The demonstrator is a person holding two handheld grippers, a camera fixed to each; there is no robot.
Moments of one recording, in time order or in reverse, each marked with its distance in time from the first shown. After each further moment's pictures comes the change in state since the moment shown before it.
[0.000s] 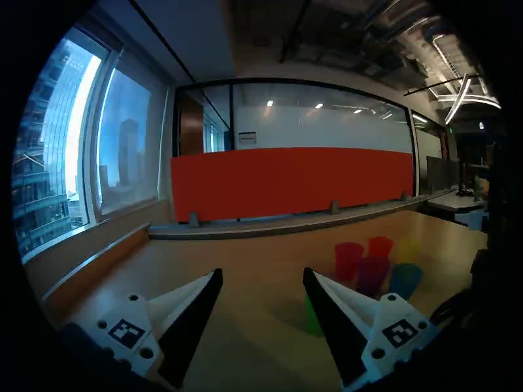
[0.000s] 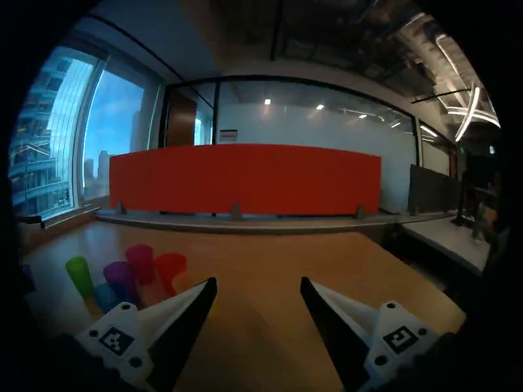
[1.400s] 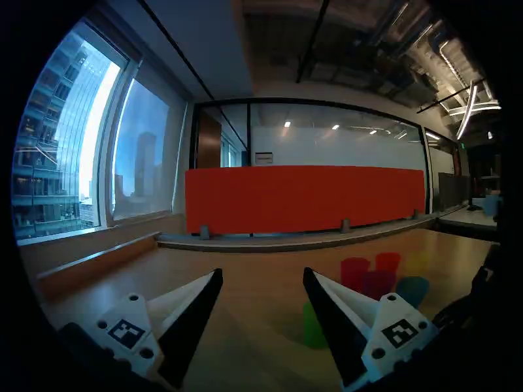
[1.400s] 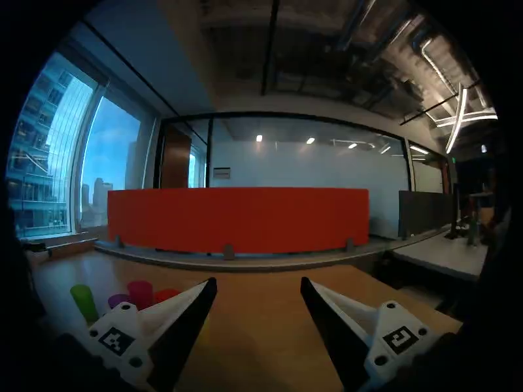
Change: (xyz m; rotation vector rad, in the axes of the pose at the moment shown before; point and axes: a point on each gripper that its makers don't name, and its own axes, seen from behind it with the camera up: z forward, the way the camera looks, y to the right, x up) left arm -0.006 0.010 -0.001 0.090 0.117 -0.043; right arm 0.054 0.019 -0.028 -0.028 0.191 0.023
